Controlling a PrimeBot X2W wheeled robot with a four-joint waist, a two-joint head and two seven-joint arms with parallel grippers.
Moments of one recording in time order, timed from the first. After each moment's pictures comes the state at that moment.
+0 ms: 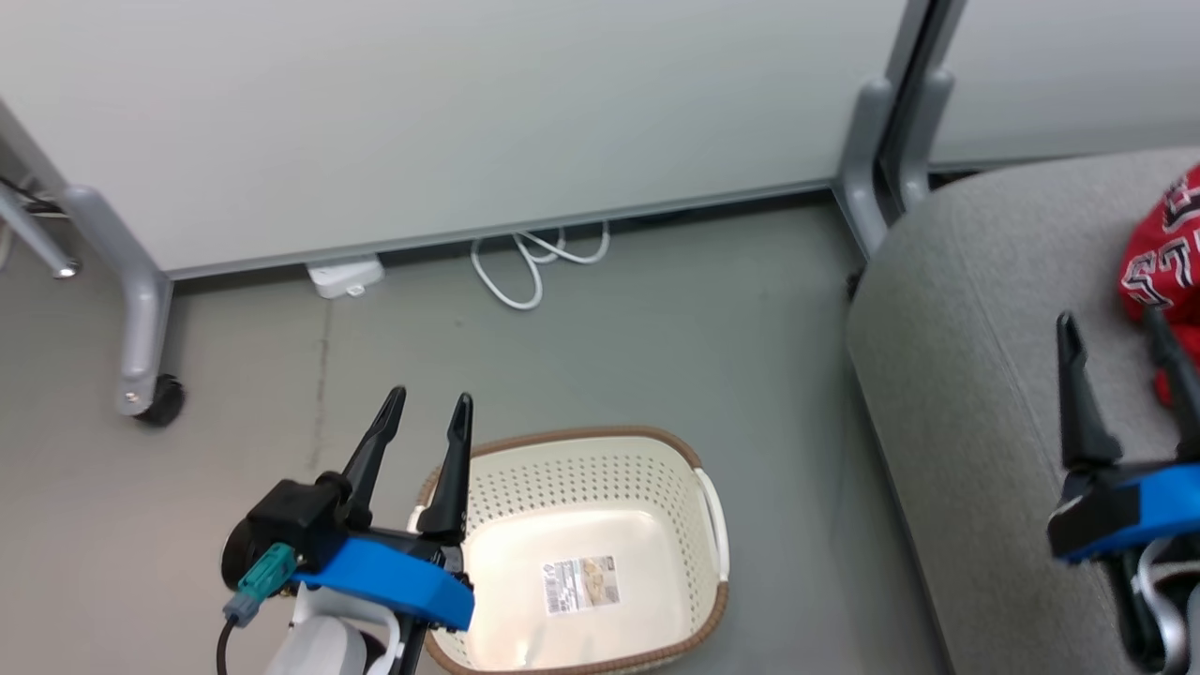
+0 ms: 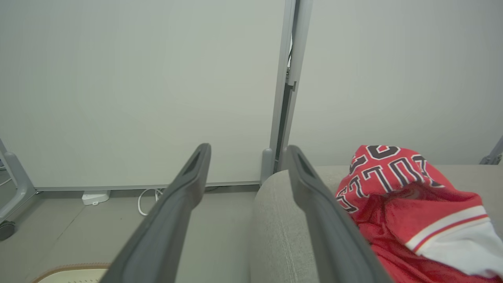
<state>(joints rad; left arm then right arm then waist) -0.19 0.14 -0.31 0.28 -0.40 -0.13 -0.26 -0.17 -0.16 -0.19 0.03 0.12 0.13 -0.03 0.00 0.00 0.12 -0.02</state>
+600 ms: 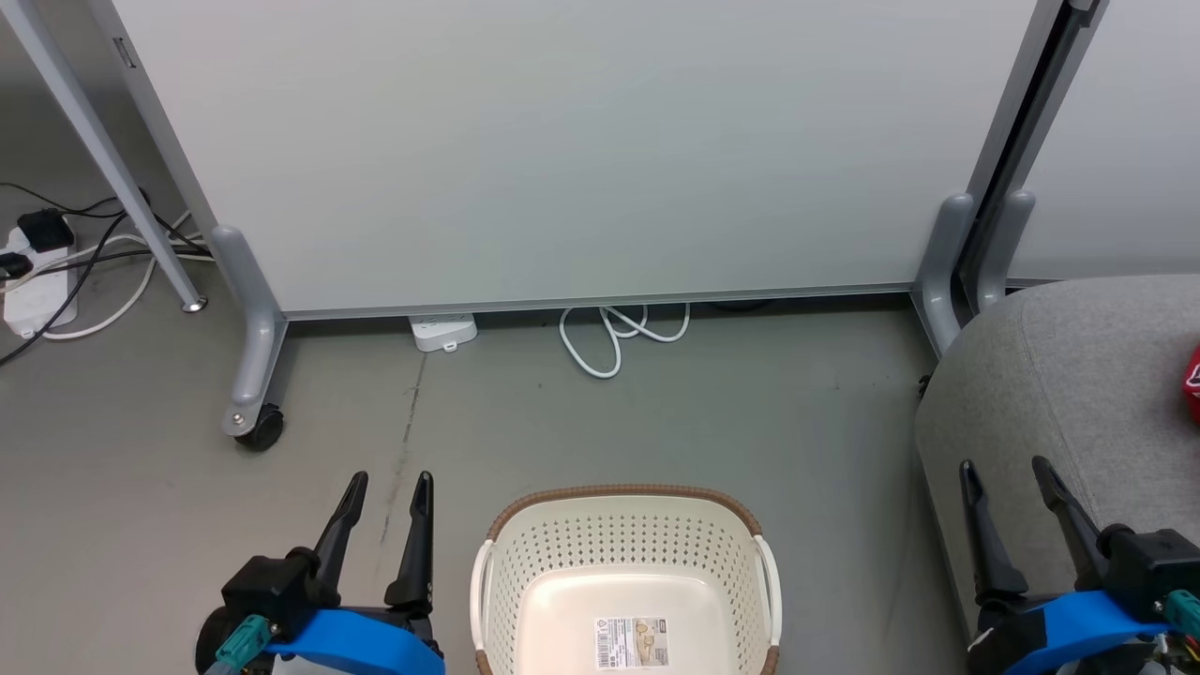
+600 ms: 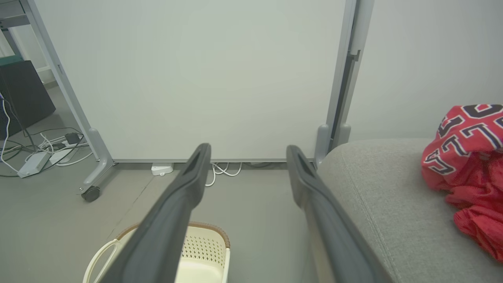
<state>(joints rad) -0.06 0.12 -0.22 0.31 -0.39 -0.13 -0.26 0.03 -0.06 -0.11 0.06 0.11 0.13 -0.07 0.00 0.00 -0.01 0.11</state>
